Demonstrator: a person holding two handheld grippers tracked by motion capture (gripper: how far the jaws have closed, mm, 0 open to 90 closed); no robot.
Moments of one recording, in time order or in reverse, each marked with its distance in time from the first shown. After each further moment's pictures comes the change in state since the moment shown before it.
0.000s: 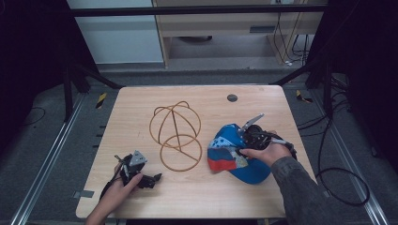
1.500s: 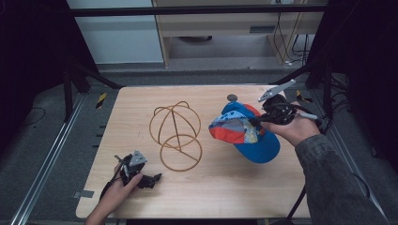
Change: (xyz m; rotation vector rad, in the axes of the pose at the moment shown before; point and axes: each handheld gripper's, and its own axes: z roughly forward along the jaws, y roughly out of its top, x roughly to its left) left arm 0.000 0.000 0.000 -0.003 0.001 -0.001; right arm -0.014 0.040 -0.128 -0.195 0.012 -0.040
